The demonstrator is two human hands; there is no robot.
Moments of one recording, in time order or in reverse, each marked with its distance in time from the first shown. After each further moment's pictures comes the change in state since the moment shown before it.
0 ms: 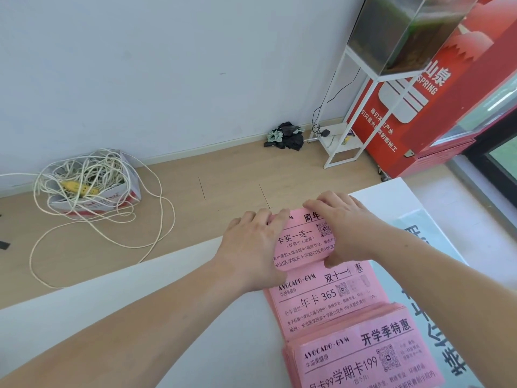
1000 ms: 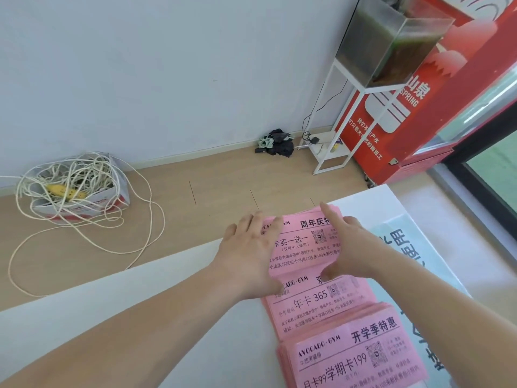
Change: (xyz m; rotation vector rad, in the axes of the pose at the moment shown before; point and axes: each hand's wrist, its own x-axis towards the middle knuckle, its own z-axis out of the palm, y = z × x) left_hand -0.011 0.003 -0.006 -0.015 -0.107 0.002; right_hand -0.033 -0.009 0.007 0.370 -0.172 0.412
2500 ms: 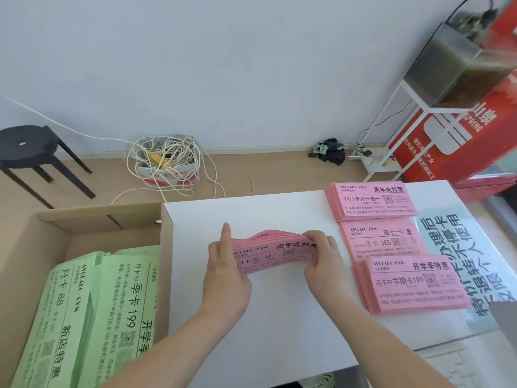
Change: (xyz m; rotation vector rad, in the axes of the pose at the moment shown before) left_hand -0.306 -0.074 0.086 -0.727 0.560 -0.579; right_hand -0.162 -0.167 0.209 0.476 0.435 -0.318
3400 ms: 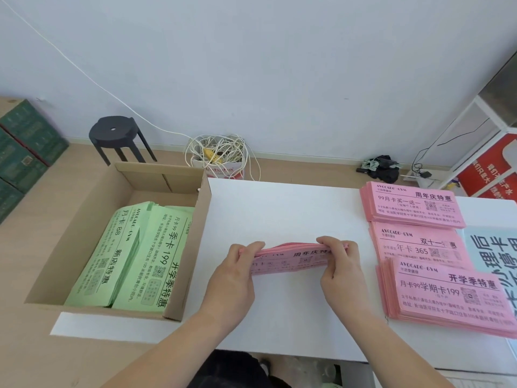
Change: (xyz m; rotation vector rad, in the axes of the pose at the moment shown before) left_hand -0.073 -0.044 0.014 0.226 0.110 0.256; right_hand -0.032 0.047 0.010 0.123 0.003 -0.291
